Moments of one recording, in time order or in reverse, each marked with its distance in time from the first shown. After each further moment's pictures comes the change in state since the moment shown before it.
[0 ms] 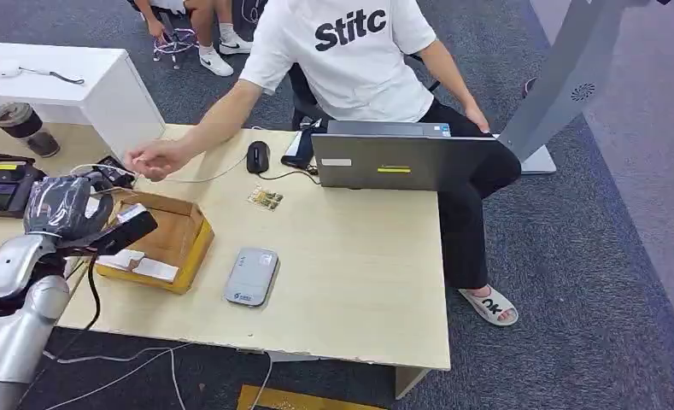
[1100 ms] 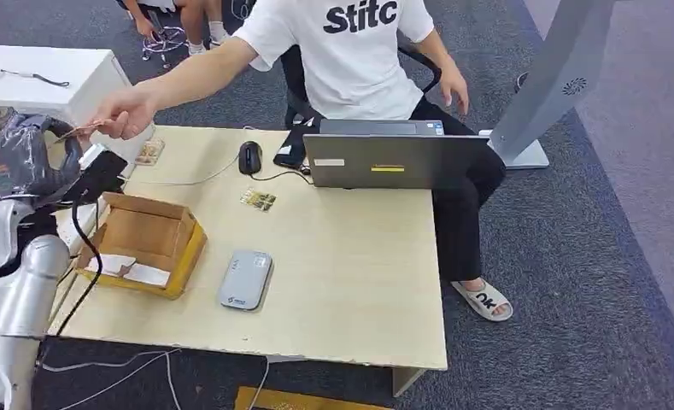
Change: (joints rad) left arm -0.080 -0.075 0.073 0.083 0.198 0.310 -0.071; right arm -0.004 0.000 -0.011 0.001 0.006 -0.018 0.005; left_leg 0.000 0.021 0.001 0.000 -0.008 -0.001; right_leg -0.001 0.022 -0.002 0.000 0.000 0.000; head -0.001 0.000
